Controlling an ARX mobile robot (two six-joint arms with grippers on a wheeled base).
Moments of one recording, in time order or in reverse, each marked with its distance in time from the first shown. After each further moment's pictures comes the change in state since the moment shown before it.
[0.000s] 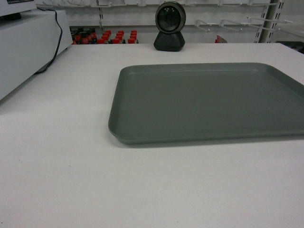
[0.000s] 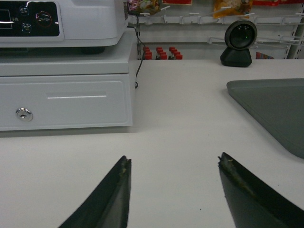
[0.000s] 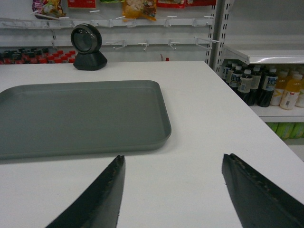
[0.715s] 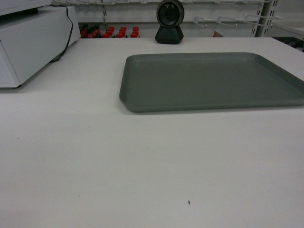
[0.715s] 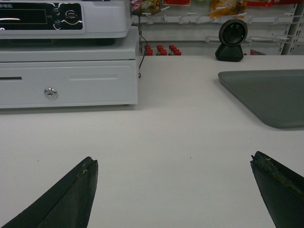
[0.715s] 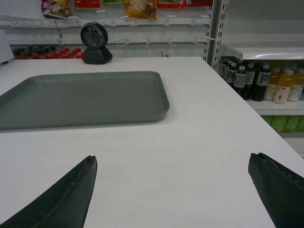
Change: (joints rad) left arm 0.000 0.000 0.000 0.002 0.000 0.001; right arm 0.000 0.000 0.000 0.002 0.000 0.000
